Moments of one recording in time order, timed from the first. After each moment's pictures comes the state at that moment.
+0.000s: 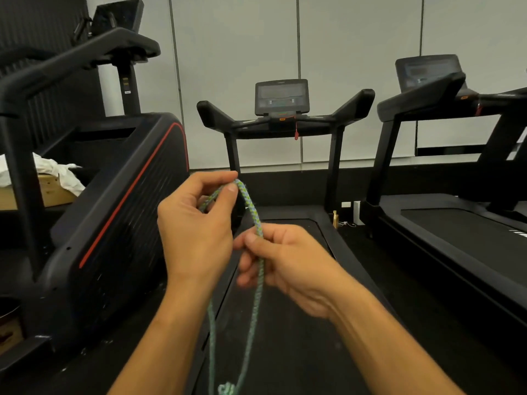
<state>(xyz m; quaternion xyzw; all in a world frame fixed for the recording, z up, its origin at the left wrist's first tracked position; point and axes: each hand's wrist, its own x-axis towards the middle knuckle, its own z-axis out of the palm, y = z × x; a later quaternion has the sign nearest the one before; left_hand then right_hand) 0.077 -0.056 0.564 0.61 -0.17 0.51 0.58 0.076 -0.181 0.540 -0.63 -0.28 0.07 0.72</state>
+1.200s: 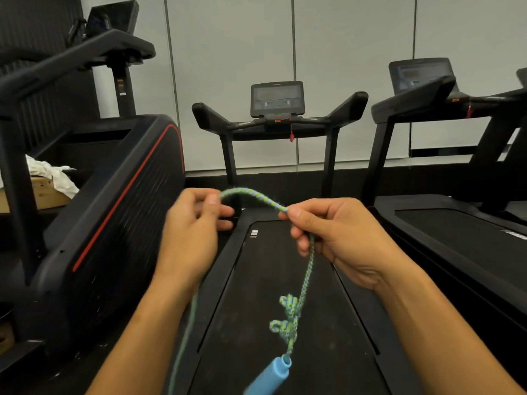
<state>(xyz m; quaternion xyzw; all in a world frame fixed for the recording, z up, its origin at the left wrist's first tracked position) 0.085 -0.049 0.560 0.69 -0.11 0.35 0.62 0.077 -0.248 0.563 -0.65 -0.27 -0.09 0.71</state>
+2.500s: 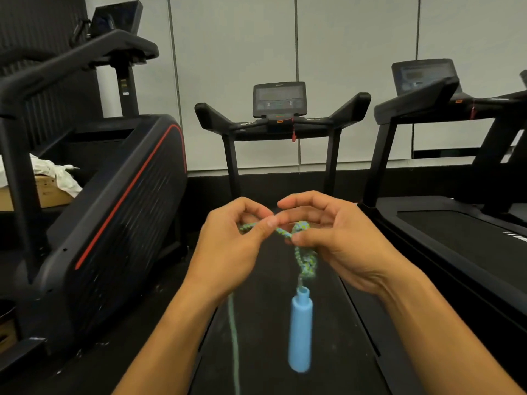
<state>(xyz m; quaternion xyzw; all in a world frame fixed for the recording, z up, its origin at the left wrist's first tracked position) 0.075 -0.073 0.551 0.76 -0.20 0.32 0.54 0.073 -0.249 0.562 -0.66 -0.31 -0.09 0.68</state>
